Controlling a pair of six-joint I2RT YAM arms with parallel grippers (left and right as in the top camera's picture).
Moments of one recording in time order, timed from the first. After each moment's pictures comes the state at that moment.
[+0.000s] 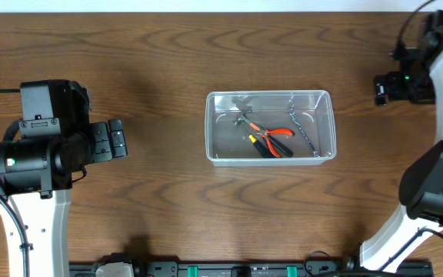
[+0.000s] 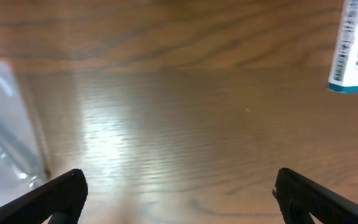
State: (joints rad) left arm 0.08 1.18 1.43 -1.34 -0.06 -0.07; right arm -0.28 2.00 1.86 -1.29 0.06 -0.23
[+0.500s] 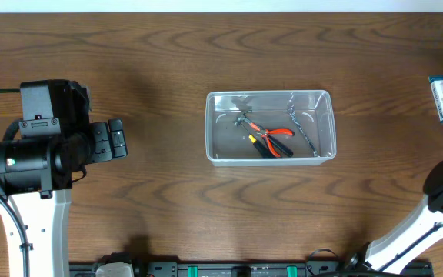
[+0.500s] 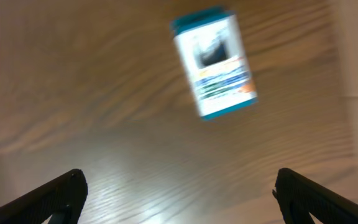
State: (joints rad) left arm 0.08 1.18 1.43 -1.34 -0.06 -0.07; right arm -0.56 2.11 2.29 -1.32 0.01 -0.28
